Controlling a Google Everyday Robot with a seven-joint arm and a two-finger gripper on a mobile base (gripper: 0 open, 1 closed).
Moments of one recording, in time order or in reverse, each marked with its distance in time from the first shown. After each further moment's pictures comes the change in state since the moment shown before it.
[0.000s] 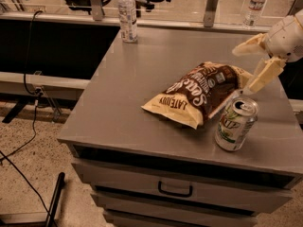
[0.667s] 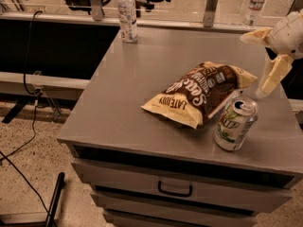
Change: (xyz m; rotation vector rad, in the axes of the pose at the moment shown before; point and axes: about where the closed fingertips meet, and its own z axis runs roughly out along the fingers) arm 0.000 0.000 -0.012 0.018 0.028 -0.004
